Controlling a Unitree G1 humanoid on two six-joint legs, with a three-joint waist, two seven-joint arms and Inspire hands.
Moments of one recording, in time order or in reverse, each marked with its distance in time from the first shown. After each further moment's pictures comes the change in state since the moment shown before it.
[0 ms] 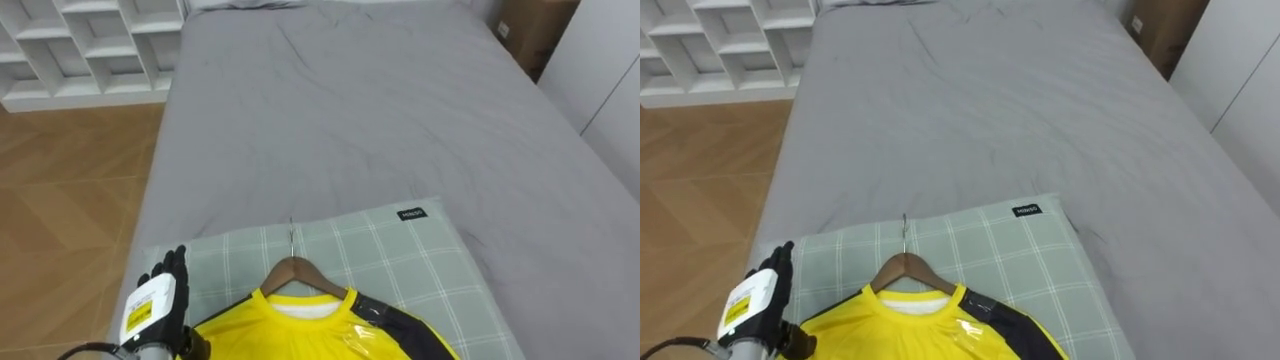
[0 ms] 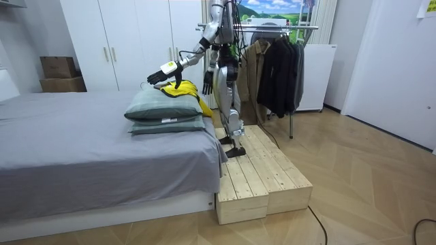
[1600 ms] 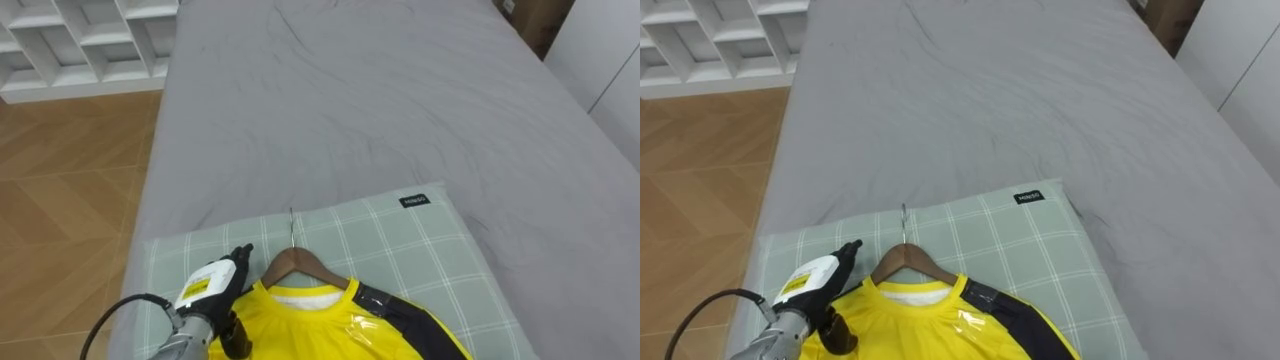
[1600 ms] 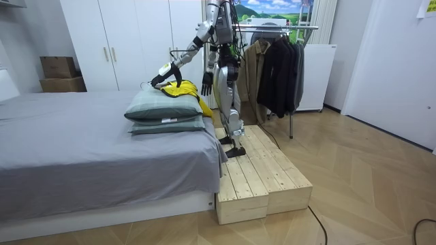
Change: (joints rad) left arm -0.127 0.011 -0.201 -0.013 0.066 -0.006 -0.245; right arm -0.058 -0.012 0.011 0.033 0.002 -0.012 0.010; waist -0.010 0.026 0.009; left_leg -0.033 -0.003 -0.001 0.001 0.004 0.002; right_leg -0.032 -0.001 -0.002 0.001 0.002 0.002
